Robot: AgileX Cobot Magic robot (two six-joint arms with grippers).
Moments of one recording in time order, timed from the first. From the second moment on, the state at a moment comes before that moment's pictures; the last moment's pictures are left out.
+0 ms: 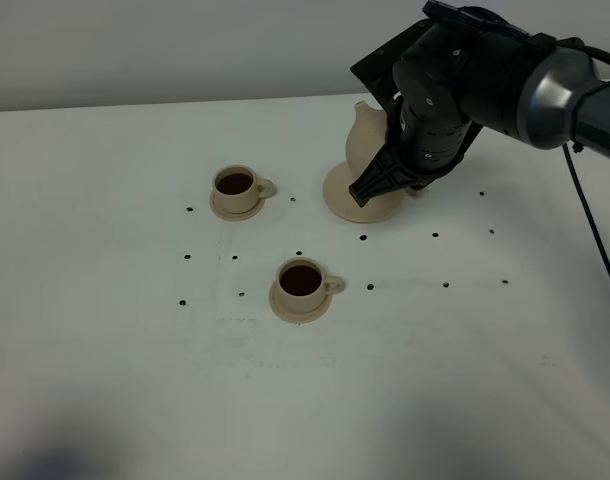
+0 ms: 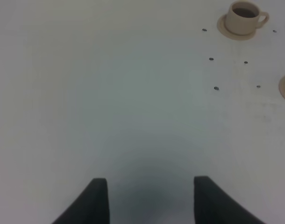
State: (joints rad) left arm 0.04 0.00 -0.50 -0.02 1.08 -0.02; right arm 0.69 2.05 -1.67 -0.30 0.95 0.13
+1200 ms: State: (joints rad) left arm 0.04 0.00 -0.50 -0.02 1.08 -0.02; right arm 0.66 2.34 -1.95 -0.15 1.00 0.13
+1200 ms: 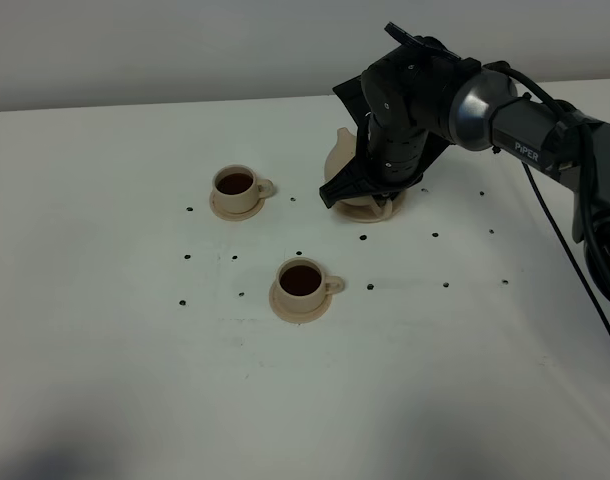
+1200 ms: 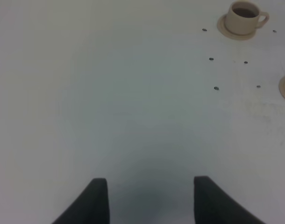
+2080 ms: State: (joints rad) left arm 0.04 0.00 -0.50 -0.02 1.08 -0.02; right arm 0.66 2.34 -2.06 -0.16 1.21 0.10
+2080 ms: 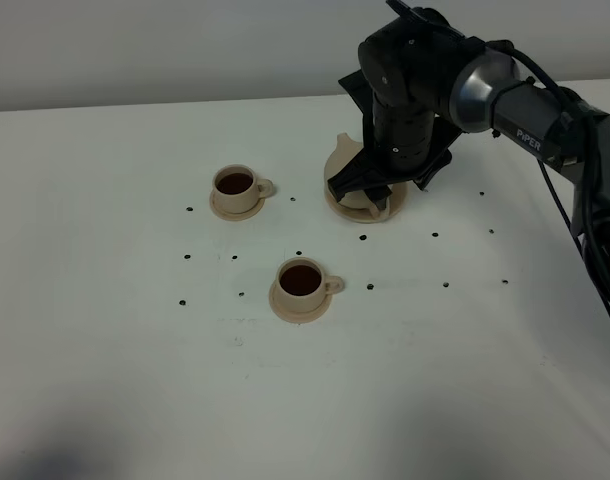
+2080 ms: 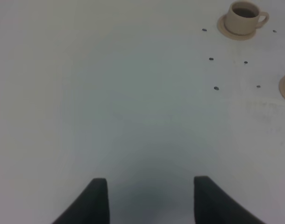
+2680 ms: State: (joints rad) left arm 0.04 0.00 -0.50 -0.02 1.08 -0.02; right arm 0.71 1.98 -1.75 -0.09 1.22 0.03
